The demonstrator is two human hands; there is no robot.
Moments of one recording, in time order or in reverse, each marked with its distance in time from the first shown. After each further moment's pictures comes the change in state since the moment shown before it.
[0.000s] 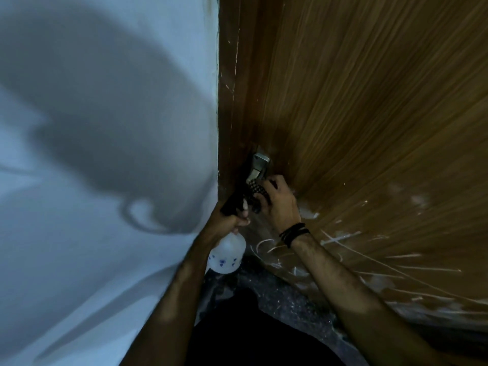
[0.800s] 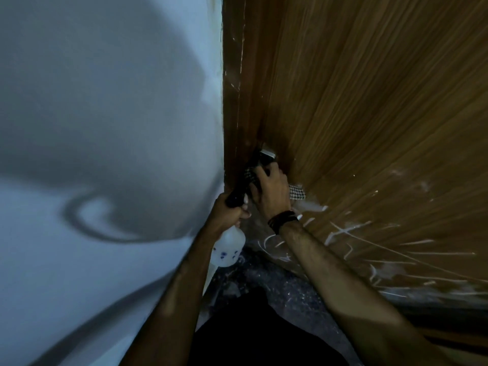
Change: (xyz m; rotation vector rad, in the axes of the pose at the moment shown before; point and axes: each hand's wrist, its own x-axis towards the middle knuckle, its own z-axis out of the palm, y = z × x) left_hand 0.015 0.003 -0.020 0.085 0.048 -0.016; right_hand 0.024 -0.023 0.031 -0.114 0.074 0.108
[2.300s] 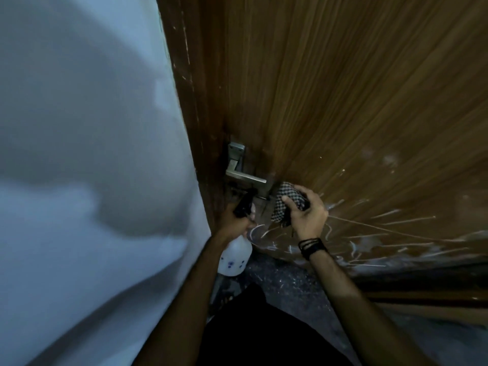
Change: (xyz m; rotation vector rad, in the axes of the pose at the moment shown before) left_hand -0.009 -0.028 0.069 0.043 -0.171 -0.009; right_hand -0.104 0.061 -0.065 0.393 0.327 0.699
